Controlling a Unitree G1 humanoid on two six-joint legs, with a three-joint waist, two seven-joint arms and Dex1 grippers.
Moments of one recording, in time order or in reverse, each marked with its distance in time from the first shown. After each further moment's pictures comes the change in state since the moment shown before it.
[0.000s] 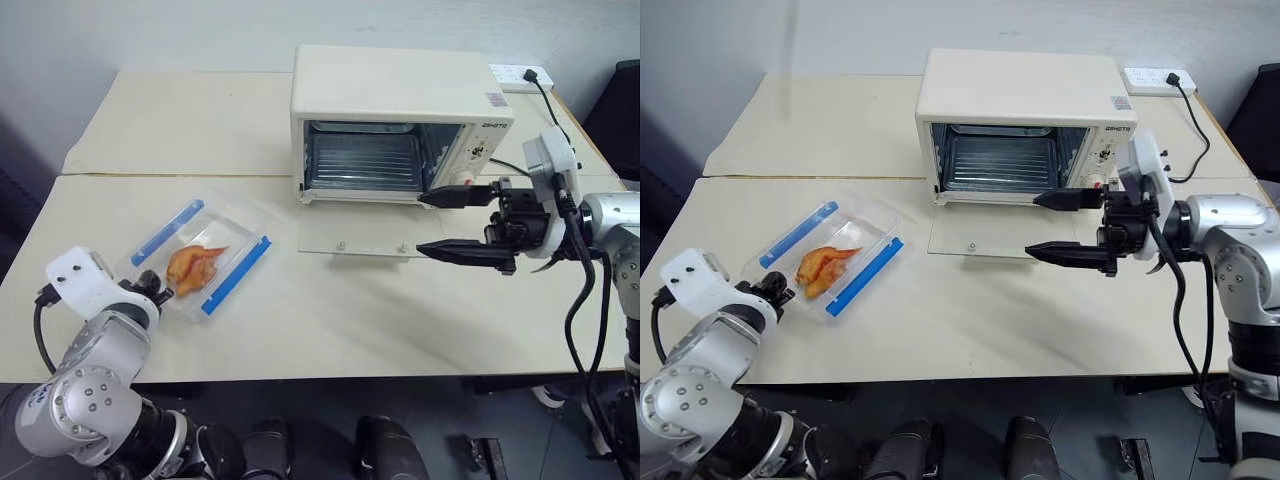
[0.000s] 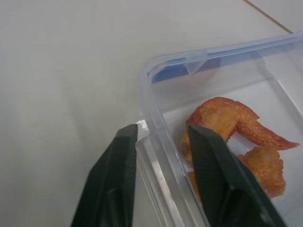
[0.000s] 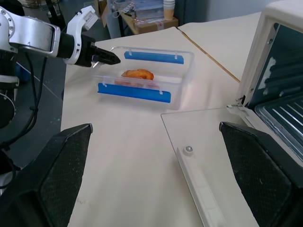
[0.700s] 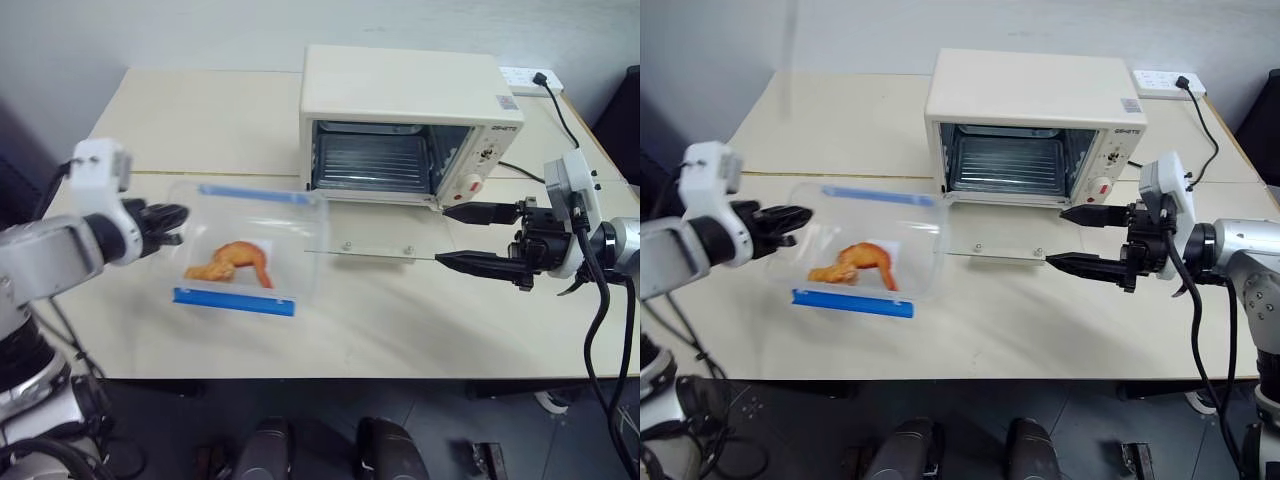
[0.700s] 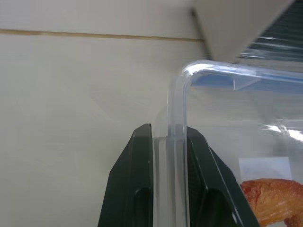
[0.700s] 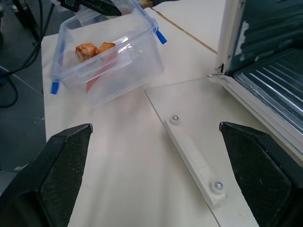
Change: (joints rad) left arm -0.340 0.654 -0.404 0.612 -0.766 0.002 -0.004; right arm 0.180 -0.055 -0.124 -0.074 0.030 0.051 -0.099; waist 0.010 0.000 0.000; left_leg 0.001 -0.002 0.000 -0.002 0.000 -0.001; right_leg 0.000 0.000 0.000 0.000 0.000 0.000
